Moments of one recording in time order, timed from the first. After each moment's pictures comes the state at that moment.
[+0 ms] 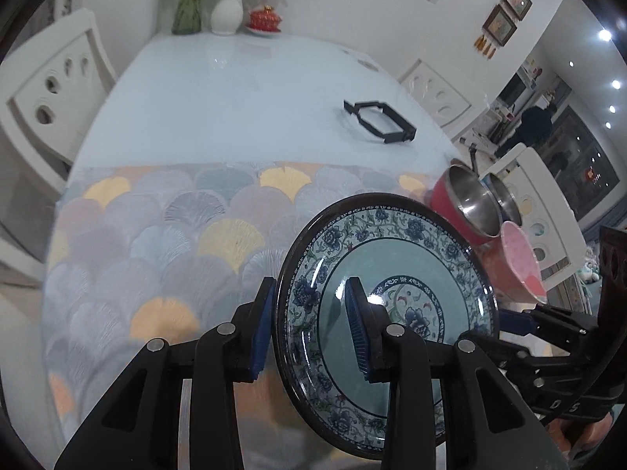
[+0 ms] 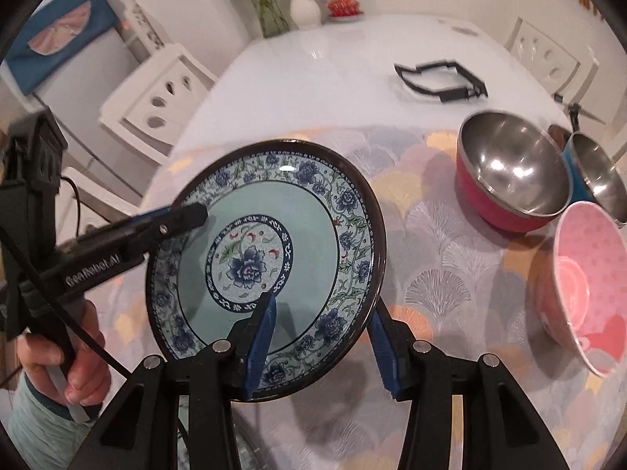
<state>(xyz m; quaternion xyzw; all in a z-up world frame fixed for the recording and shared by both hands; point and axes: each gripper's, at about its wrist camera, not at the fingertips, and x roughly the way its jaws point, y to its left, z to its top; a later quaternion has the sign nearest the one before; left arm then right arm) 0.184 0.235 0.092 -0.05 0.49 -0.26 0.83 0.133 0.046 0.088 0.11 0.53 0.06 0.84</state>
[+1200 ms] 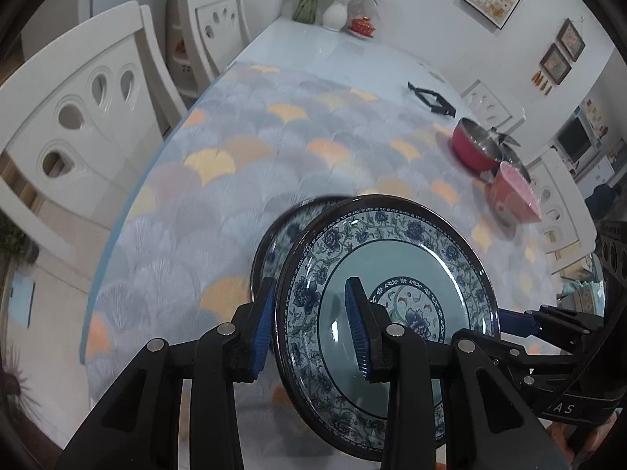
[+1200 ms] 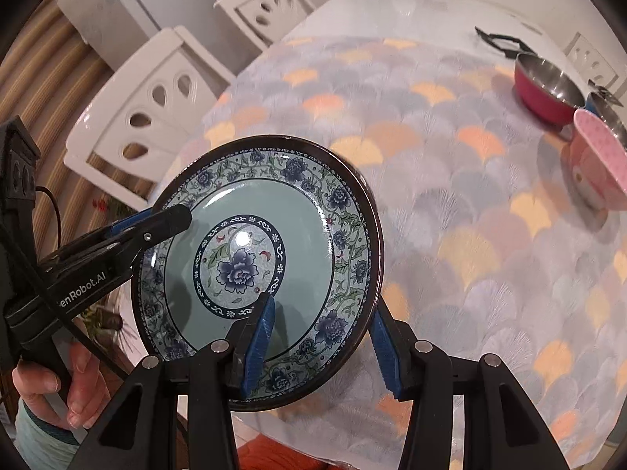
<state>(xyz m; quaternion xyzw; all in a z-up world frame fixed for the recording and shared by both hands) -0.065 0.307 0.088 -0.10 0.50 -0.09 0.86 -0.049 0.125 0.069 0.03 0.59 0.16 0.79</state>
